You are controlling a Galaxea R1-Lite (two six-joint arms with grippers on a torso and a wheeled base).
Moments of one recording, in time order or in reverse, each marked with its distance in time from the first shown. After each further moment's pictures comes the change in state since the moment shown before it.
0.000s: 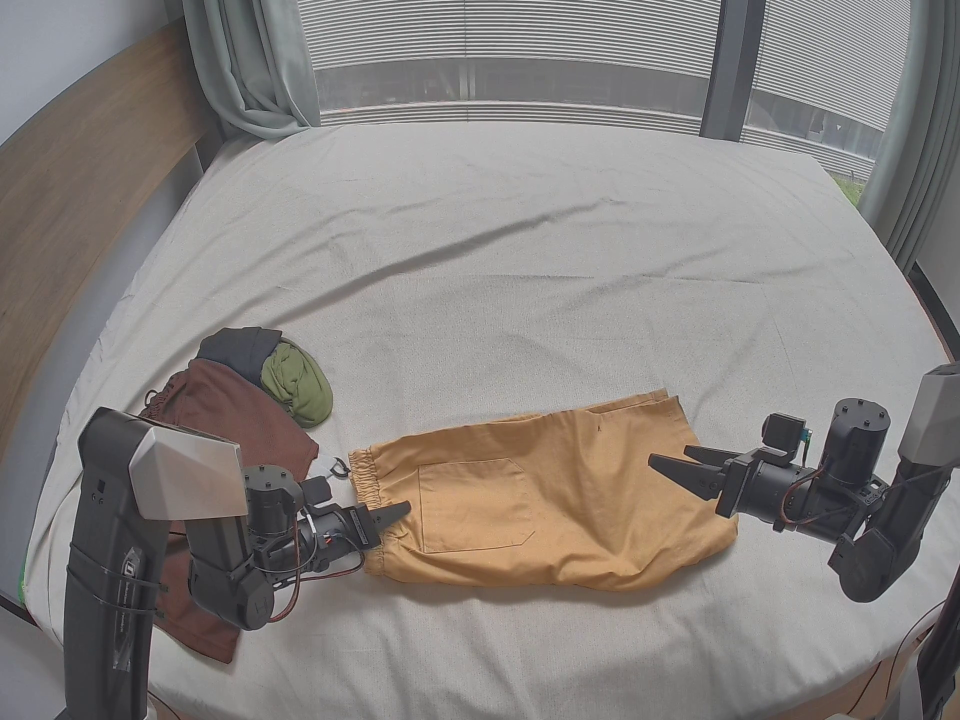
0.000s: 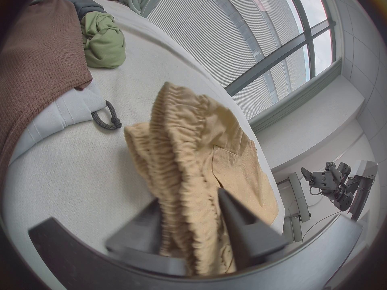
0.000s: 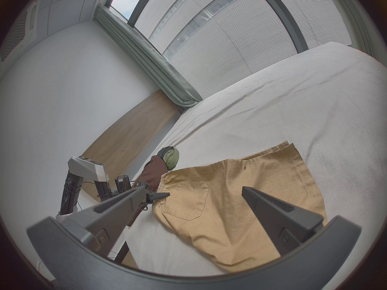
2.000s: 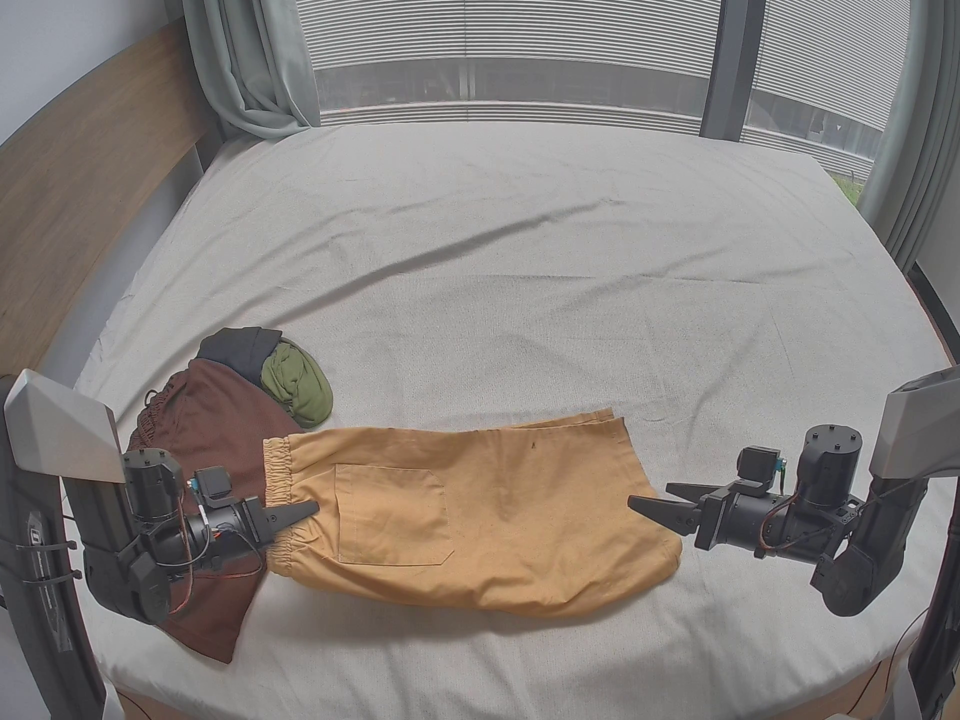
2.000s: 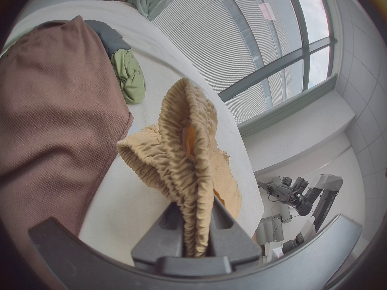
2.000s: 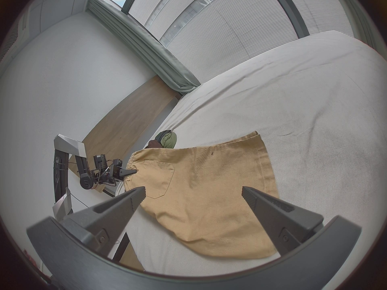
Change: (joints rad) left arm 0.290 -0.288 0.340 -0.001 -0.329 0.057; right arm 0.038 0.099 0.019 -0.001 -0.003 -0.033
